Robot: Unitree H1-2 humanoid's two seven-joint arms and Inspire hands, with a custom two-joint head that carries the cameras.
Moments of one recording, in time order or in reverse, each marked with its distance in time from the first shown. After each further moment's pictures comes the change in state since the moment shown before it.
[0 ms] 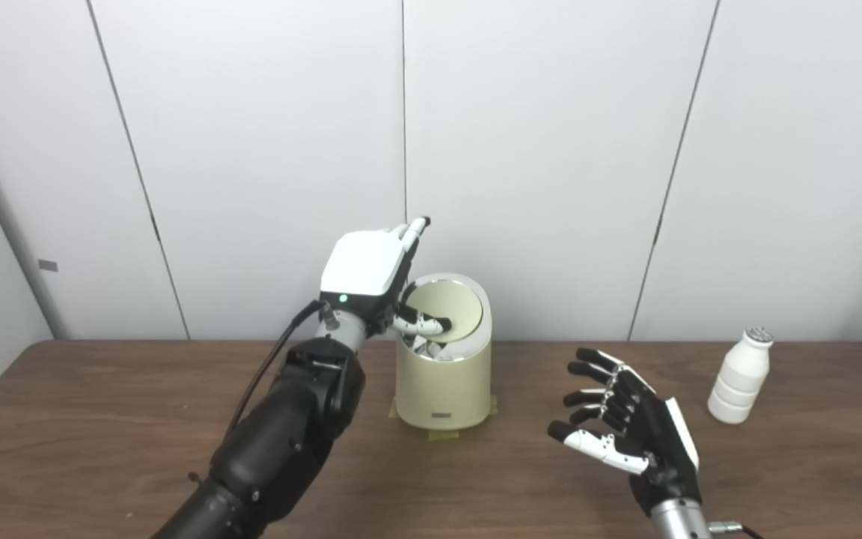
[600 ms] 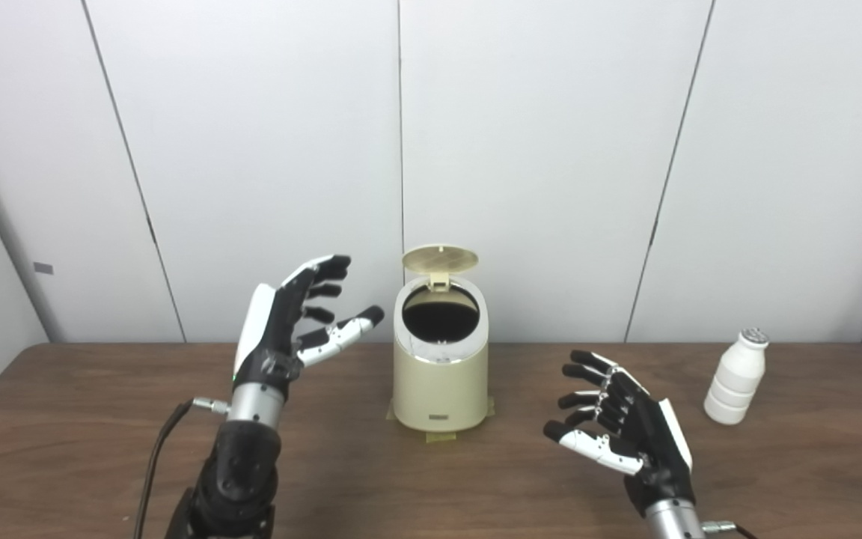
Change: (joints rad) left arm 0.331 -0.106 0.414 -0.281 -0.631 -0.093 0.007; right arm -0.005 -0.001 -0.004 0.016 -0.009 -0.011 -0.004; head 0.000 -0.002
